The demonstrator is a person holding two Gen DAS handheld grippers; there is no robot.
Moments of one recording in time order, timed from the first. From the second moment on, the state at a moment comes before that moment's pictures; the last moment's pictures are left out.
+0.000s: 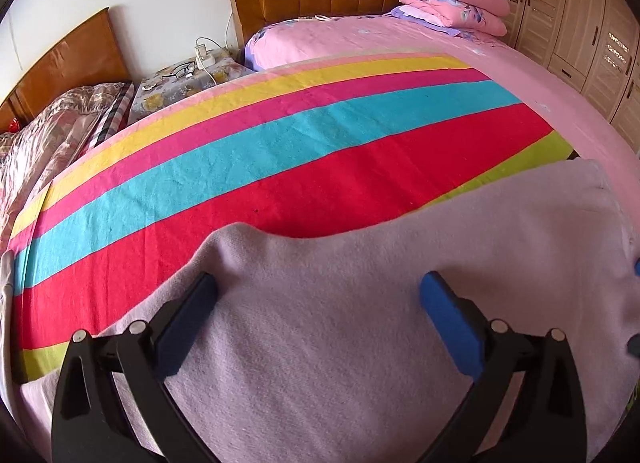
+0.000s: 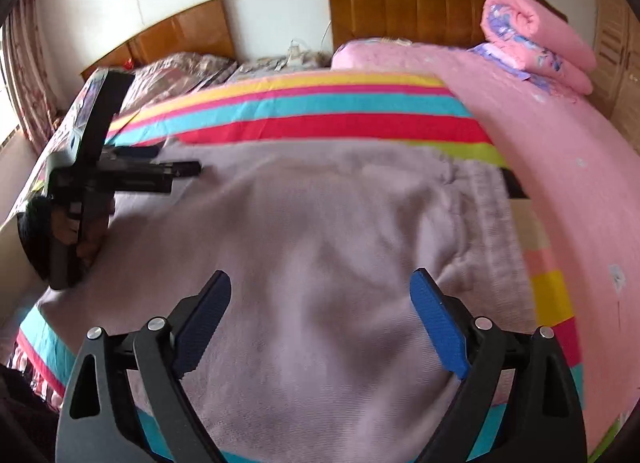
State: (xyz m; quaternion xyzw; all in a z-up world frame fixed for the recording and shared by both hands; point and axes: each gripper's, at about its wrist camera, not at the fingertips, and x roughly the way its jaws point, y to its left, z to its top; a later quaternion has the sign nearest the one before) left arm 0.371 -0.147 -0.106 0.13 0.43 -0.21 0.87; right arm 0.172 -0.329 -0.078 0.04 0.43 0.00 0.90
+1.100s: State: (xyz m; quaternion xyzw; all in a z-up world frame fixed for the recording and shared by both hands) left arm 0.100 0.464 -0.073 -0.37 0.29 0.23 0.85; right arm 0.344 0.292 0.015 -0.18 0.35 0.58 0.71
